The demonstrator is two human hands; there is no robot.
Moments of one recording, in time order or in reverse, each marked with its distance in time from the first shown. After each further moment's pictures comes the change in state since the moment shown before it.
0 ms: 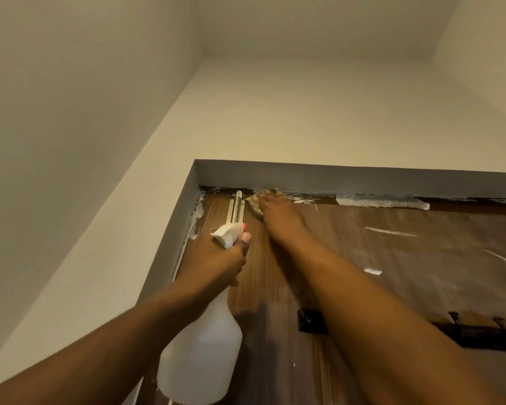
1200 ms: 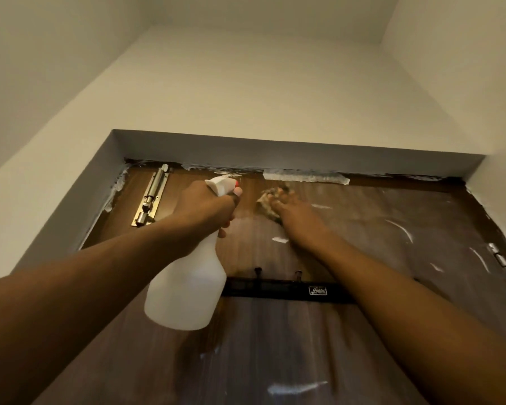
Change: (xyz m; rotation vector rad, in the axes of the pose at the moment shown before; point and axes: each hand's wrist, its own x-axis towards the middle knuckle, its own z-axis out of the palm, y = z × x) left_hand -0.008 0.067 0.131 0.084 -0.070 0.081; right_hand -0.118 0.188 -0.016 -0.060 -0.034 -0.046
